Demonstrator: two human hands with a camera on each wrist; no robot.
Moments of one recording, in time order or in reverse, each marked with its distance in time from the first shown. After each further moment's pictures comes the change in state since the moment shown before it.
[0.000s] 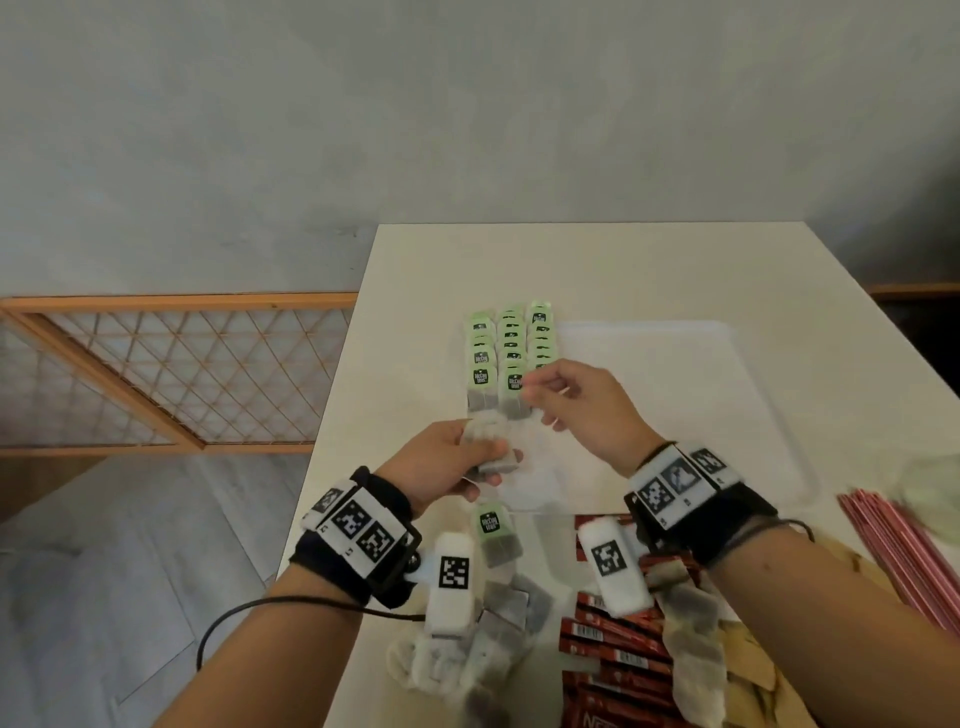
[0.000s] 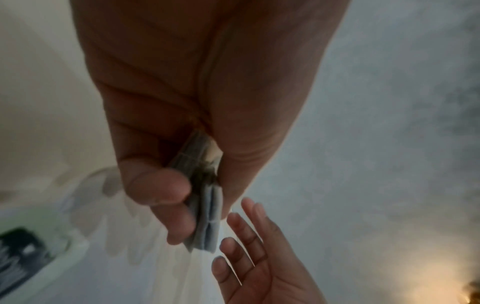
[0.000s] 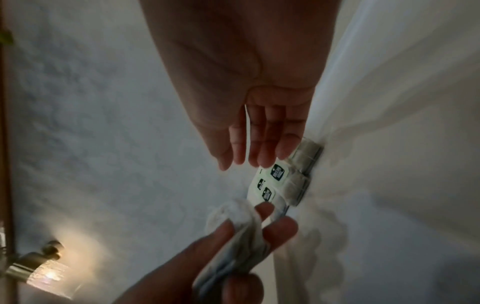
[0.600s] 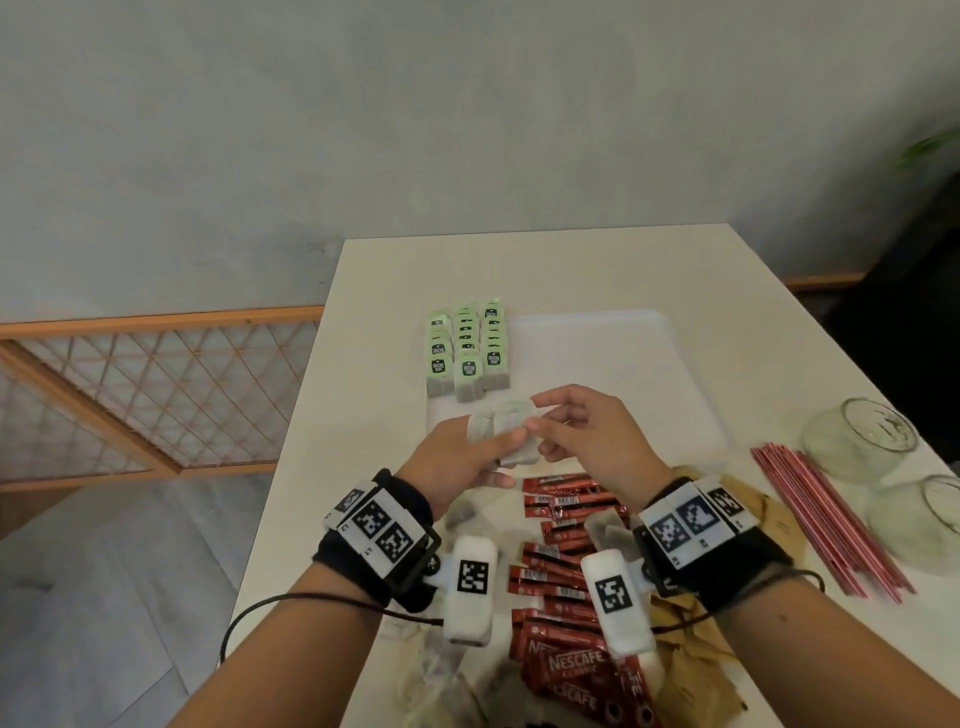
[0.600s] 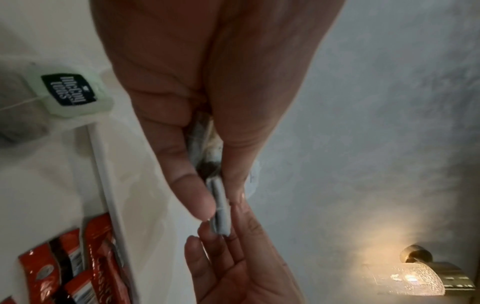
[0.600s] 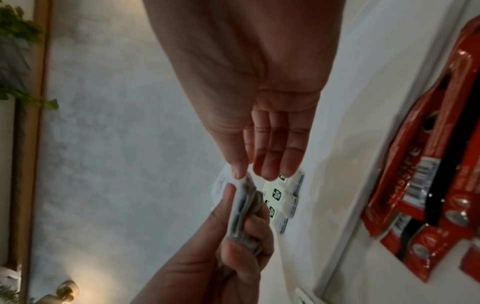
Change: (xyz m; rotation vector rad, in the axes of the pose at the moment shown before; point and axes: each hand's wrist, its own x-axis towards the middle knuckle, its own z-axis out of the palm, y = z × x) left_hand -0.031 0.002 0.077 -0.022 -0.010 0.152; right_hand -0.094 0.006 -0.036 0.209 0.057 0.049
